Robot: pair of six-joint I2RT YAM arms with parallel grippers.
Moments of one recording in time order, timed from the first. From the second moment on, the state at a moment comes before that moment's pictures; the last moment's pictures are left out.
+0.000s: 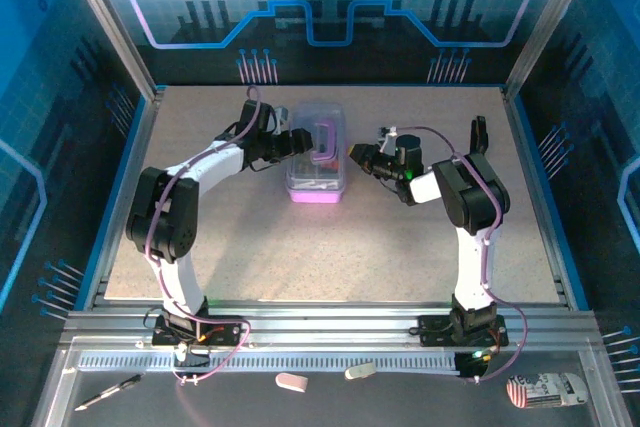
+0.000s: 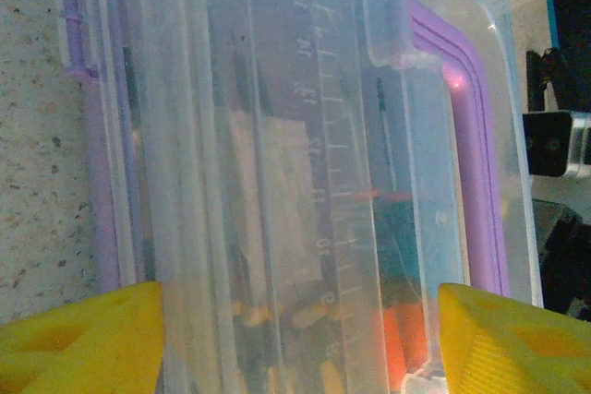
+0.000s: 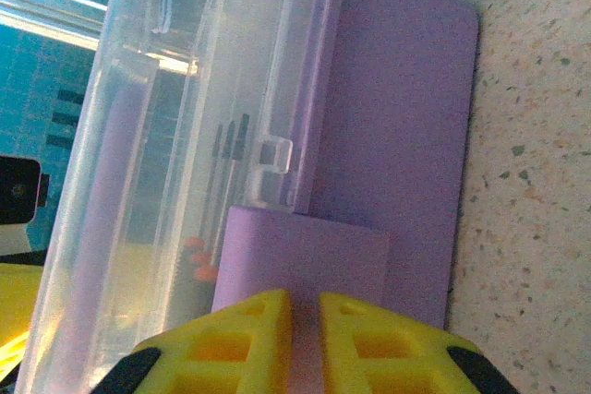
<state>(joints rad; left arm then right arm) -0.28 1.86 1.27 -0.18 0.44 -0.59 0.28 2.12 0.96 0.87 -0.63 1.02</state>
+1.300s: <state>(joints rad) -0.26 1.71 1.18 -0.38 0.37 -0.64 0.26 1.92 1.16 -0.03 -0.48 0.62</state>
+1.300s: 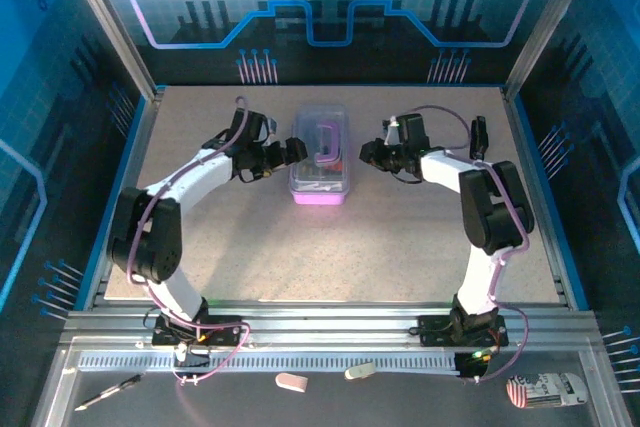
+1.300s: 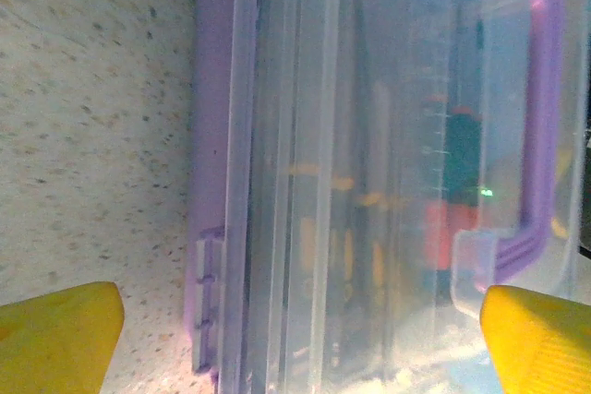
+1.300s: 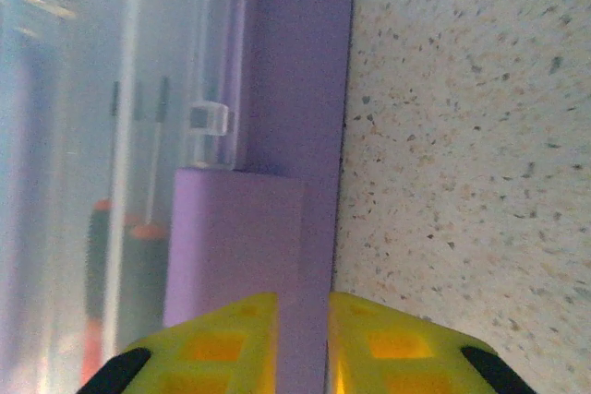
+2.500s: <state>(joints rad) -0.39 0.91 0.61 -0.12 -0.34 -0.49 0.47 0.95 0.77 -0.09 -0.07 0.22</state>
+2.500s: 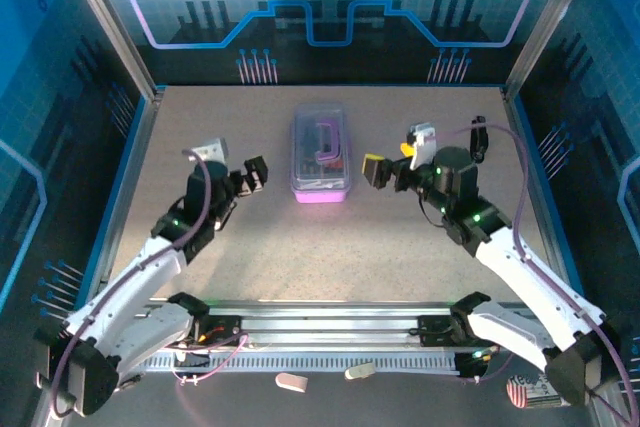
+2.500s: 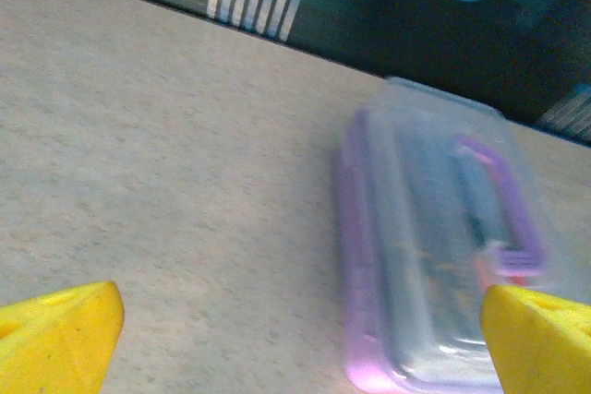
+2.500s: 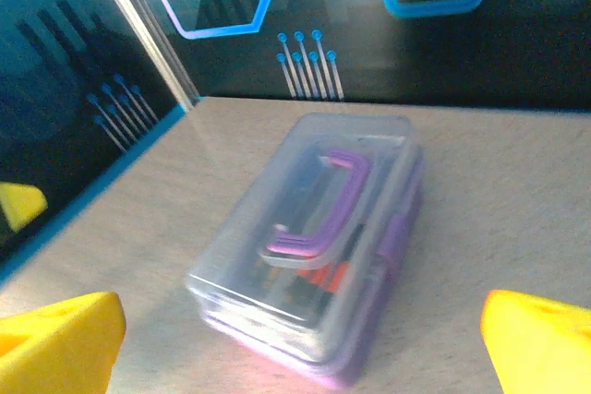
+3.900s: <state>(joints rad) -0.03 1.54 0.36 0.83 -0.18 -0.12 0.29 1.24 0.19 0.74 0.12 -0.29</state>
